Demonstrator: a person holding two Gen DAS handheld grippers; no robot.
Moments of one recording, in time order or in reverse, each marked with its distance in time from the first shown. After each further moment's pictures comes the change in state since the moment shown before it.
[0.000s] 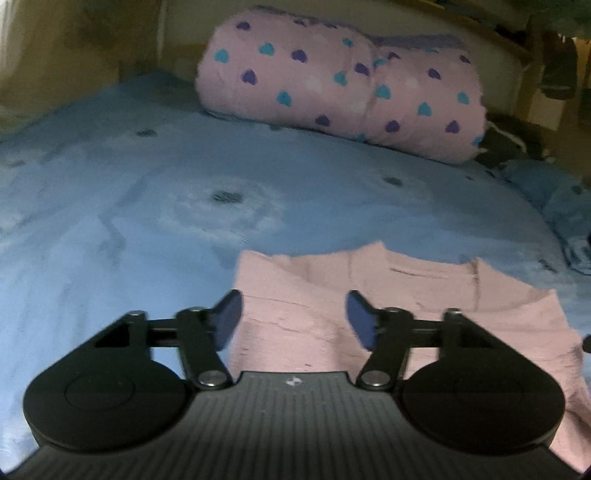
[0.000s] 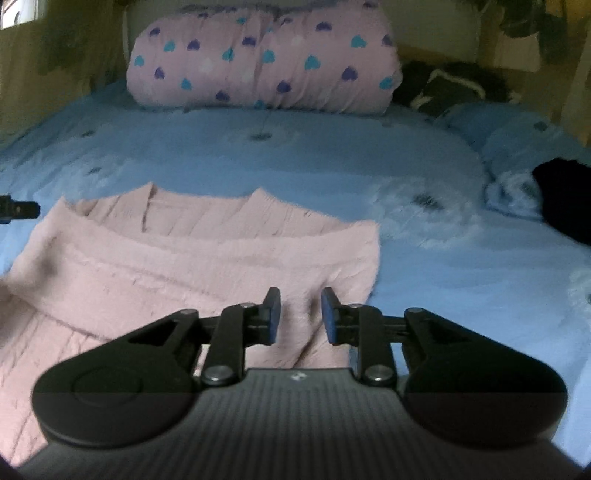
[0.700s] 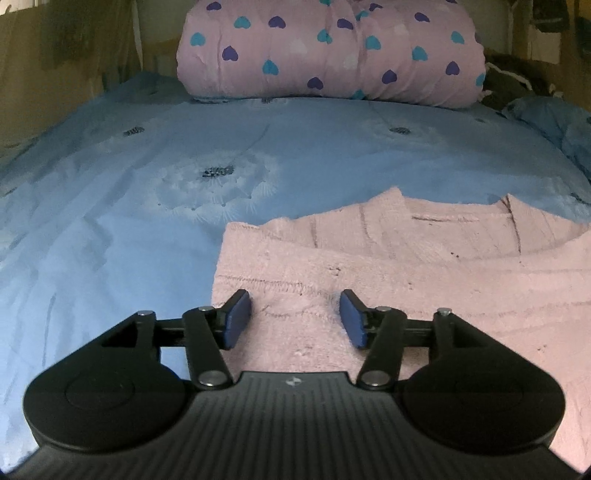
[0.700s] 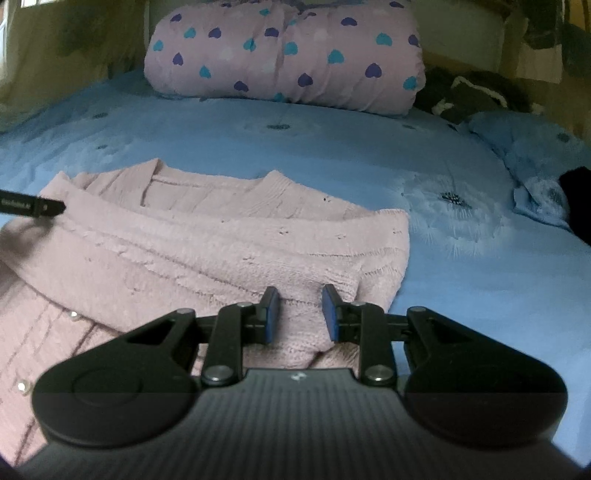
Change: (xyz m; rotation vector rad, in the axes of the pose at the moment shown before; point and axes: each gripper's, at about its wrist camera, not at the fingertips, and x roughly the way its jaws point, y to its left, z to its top) left arm 0.041 -0.017 -0.020 0.171 0.060 0.110; right arm 0.038 0.008 -0.022 -0.064 -0.010 0.049
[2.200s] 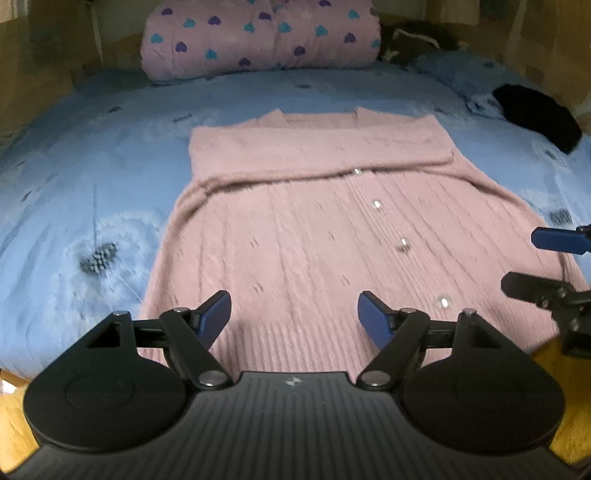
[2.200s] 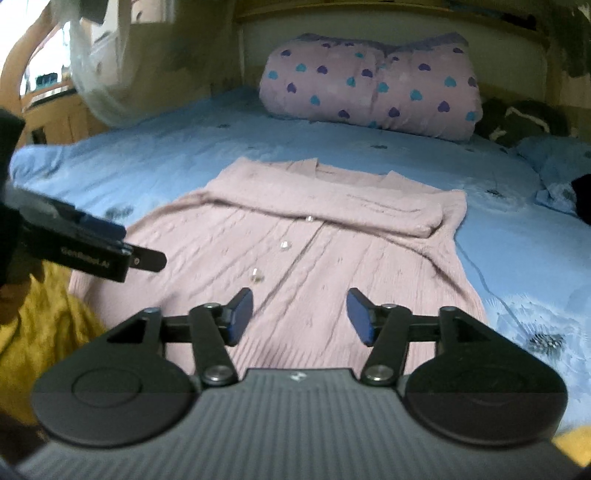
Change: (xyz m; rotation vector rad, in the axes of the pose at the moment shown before) left arm -0.247 -0.035 -0.159 0.124 0.085 -0.159; right arm -0.215 0.079 -0.098 -0.093 -0.070 0.228
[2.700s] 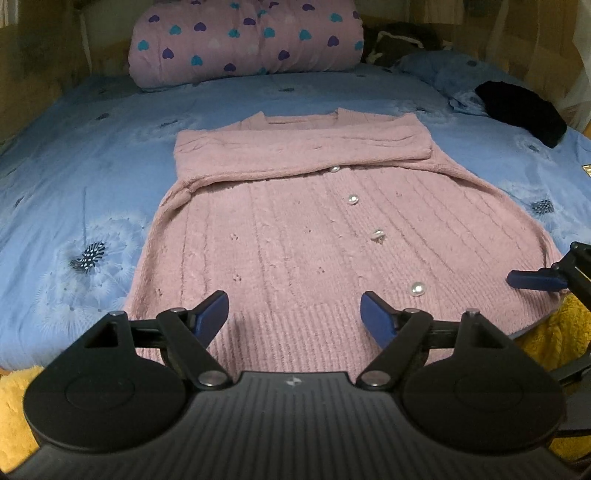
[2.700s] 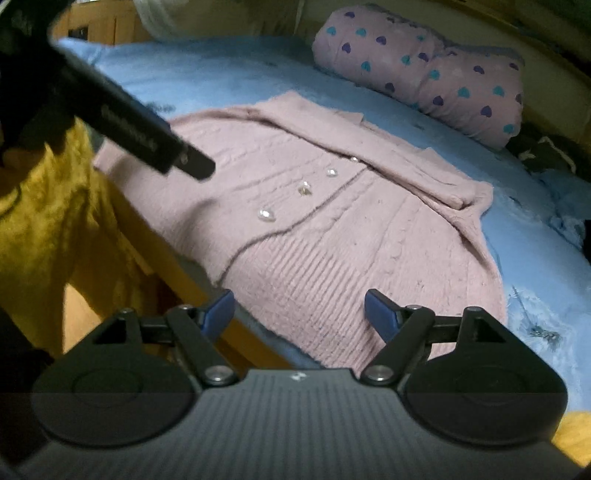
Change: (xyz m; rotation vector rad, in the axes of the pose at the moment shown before) left arm -0.009 -0.011 -0.008 0.017 -0.021 -0.027; right arm 0.003 0.042 -0.041 -0.275 0.140 -0.021
